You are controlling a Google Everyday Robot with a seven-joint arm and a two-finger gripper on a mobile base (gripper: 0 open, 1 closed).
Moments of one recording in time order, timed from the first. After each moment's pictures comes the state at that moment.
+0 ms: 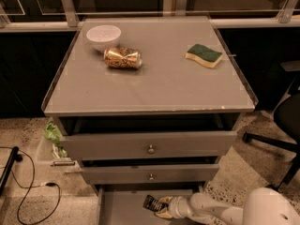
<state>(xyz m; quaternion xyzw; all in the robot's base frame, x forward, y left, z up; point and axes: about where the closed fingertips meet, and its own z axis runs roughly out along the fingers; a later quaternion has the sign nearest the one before) 0.493 -0.089 0.109 -0.53 0.76 0.20 0.33</state>
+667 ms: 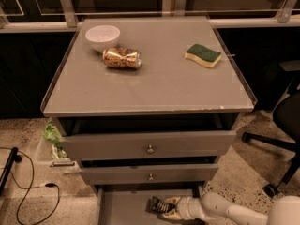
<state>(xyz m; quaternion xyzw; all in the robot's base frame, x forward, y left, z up) 0.472 -0.113 0.164 -0.55 0.73 0.22 0.34</state>
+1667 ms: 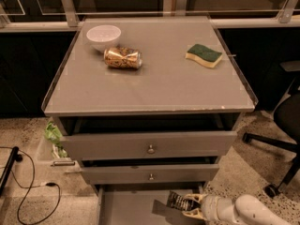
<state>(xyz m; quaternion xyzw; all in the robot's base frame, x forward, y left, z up) 0.437 -0.191 0.307 -0.58 0.68 0.17 0.41</state>
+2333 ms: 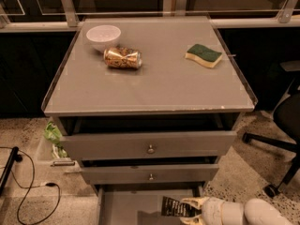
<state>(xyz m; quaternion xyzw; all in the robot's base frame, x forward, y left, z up) 0.386 -0.157 0.419 -0.67 0.58 0.13 0.44</state>
